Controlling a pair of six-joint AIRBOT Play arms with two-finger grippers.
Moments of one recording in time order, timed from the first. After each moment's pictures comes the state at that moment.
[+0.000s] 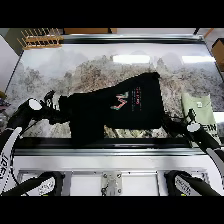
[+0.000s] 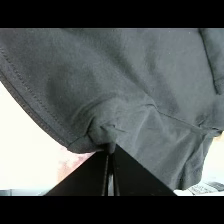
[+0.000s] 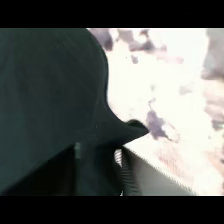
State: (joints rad) left arm 0.07 -1.27 0.83 1.11 -1.02 -1.53; right arm -0.19 -1.12 0.41 -0.80 0.48 1.64
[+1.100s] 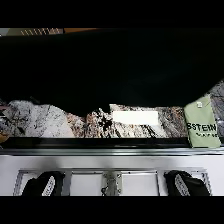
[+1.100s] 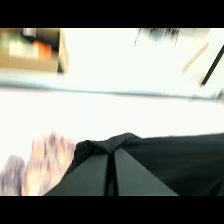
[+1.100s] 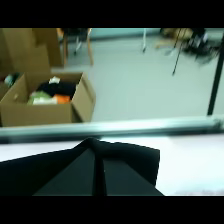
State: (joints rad) left arm 0.16 -0.62 1.71 1.11 -1.22 -1.61; right arm -0.30 -0.74 1.62 -1.15 0.88 1.39
